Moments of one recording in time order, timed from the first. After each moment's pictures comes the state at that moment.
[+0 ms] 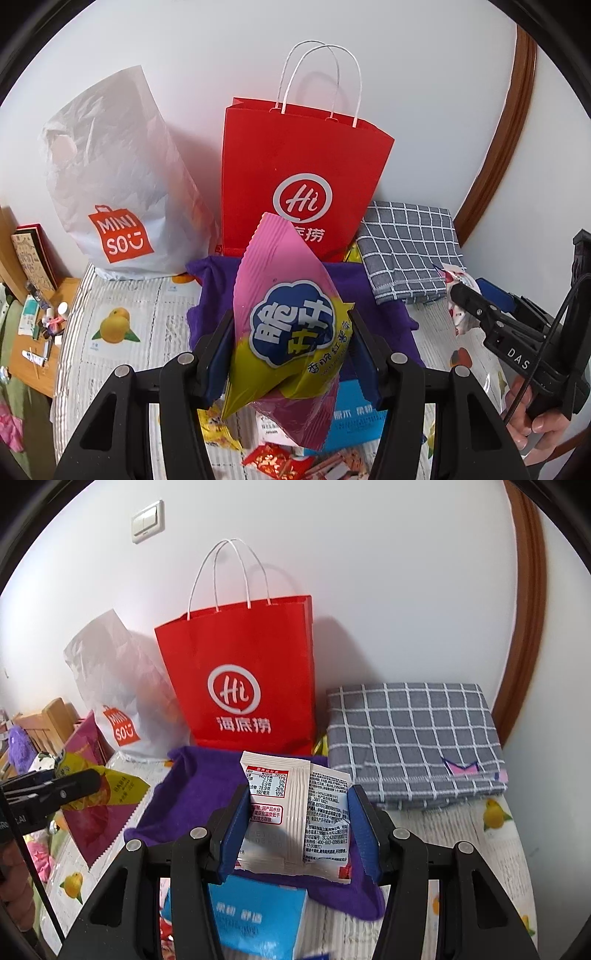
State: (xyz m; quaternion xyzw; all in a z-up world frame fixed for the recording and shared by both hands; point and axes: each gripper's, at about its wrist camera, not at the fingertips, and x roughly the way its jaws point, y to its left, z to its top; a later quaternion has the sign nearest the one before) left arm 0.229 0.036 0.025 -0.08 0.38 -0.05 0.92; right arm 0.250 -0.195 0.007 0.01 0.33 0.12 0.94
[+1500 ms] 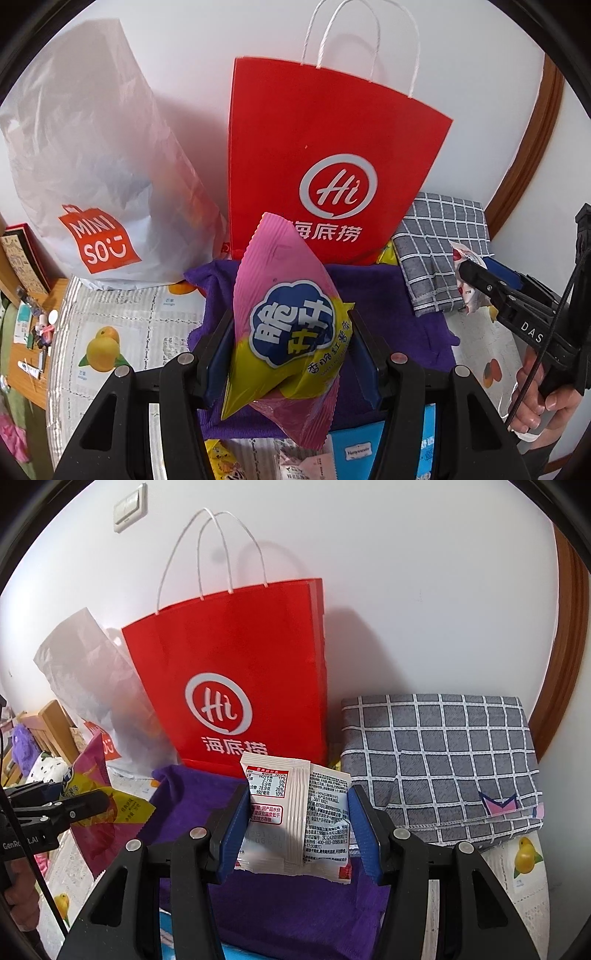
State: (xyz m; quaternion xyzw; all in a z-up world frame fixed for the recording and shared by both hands) left arm 0.305 0.054 -0.020 -0.07 0.41 -0.04 0.91; right arm 0.342 -0.184 -0.024 0.01 0.35 0.14 0.93
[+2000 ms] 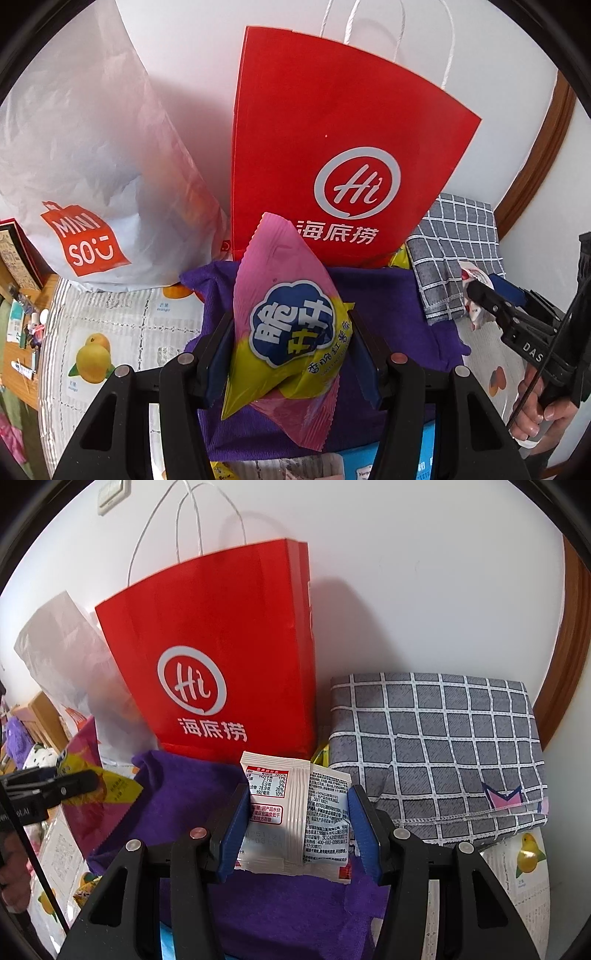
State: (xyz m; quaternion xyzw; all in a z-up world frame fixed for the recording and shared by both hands) left arm 0.331 0.062 -0.037 -0.08 0.43 -0.04 0.90; right arm 0.357 -0.190 -0.047 0.00 0.37 0.13 0.92
